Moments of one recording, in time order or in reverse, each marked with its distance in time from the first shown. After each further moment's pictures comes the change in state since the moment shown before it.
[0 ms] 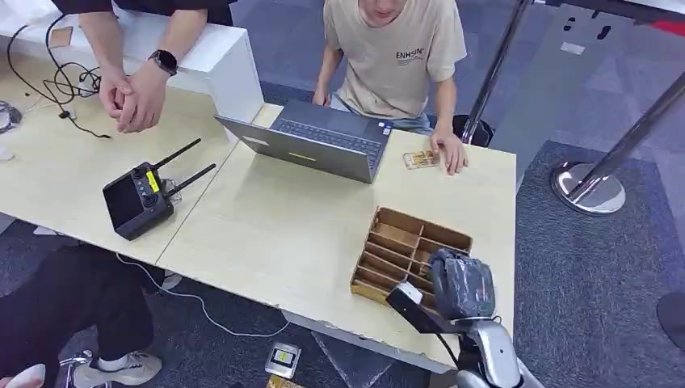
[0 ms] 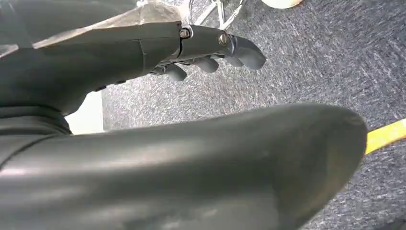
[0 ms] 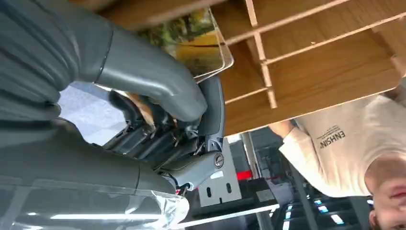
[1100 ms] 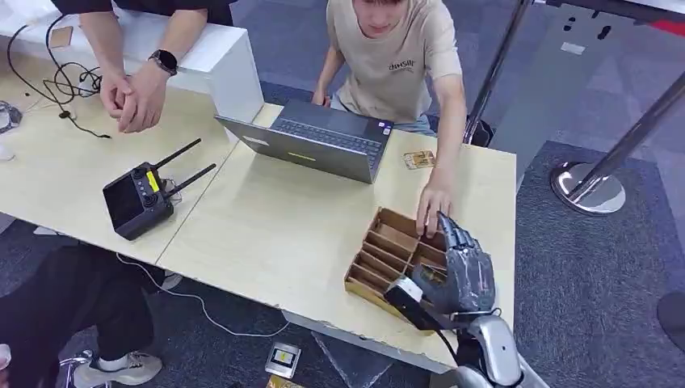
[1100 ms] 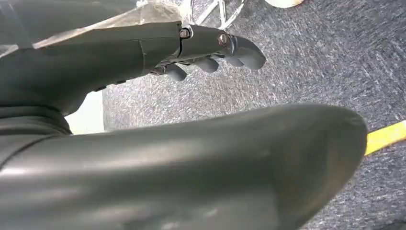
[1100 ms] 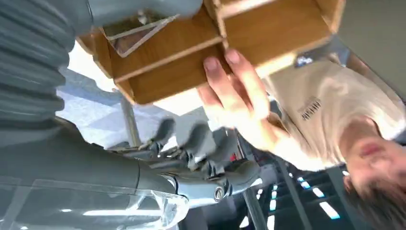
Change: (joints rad) left arm 0.001 0.000 0.002 0.000 0.009 0.007 0.000; right arm -0.015 -0.003 0.005 -0.098 -0.003 -0.052 -0.027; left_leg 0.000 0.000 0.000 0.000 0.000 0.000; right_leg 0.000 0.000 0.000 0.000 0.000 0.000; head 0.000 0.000
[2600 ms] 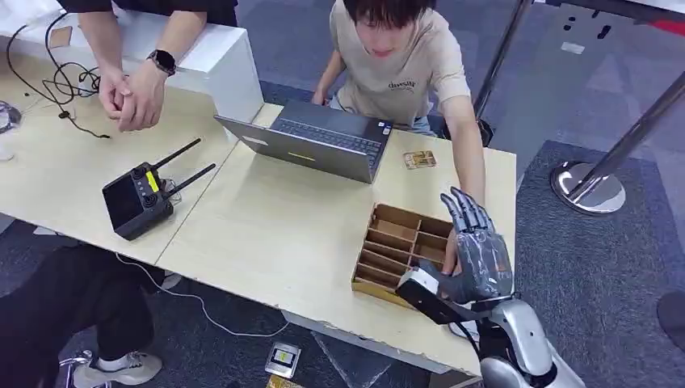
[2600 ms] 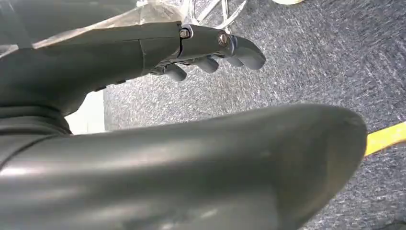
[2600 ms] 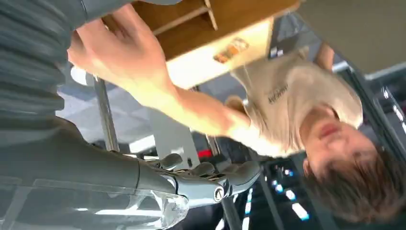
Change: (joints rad) left arm 0.002 0.004 0.017 0.000 0.005 -0.006 -0.003; right arm -0.004 -0.104 -0.048 -0.239 -0.085 0.245 -0.025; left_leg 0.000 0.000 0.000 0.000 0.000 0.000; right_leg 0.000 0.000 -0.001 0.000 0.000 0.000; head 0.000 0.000
